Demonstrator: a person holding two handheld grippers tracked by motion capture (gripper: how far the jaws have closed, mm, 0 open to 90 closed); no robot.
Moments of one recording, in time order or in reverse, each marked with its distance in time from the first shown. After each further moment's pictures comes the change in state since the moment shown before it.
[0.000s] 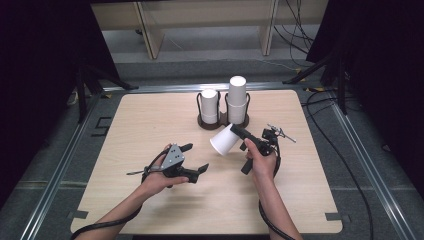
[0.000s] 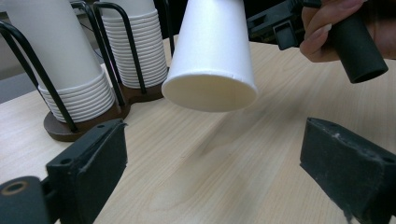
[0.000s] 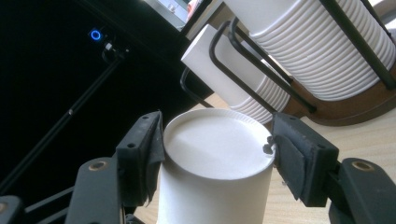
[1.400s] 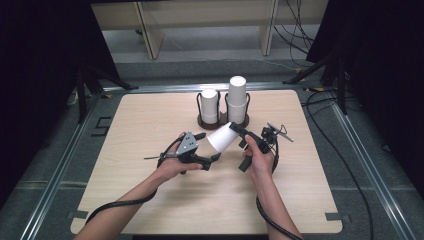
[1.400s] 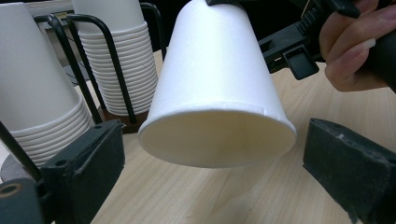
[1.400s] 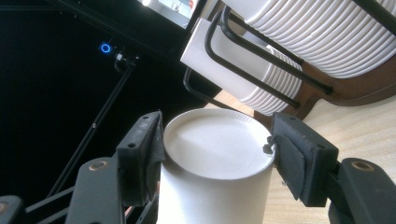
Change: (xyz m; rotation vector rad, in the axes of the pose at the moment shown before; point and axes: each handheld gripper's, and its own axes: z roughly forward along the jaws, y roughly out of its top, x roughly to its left) left arm 0.015 0.009 0.056 -0.033 -0.056 0.015; right arm -0.009 0.001 0.011 0.018 0.042 0.171
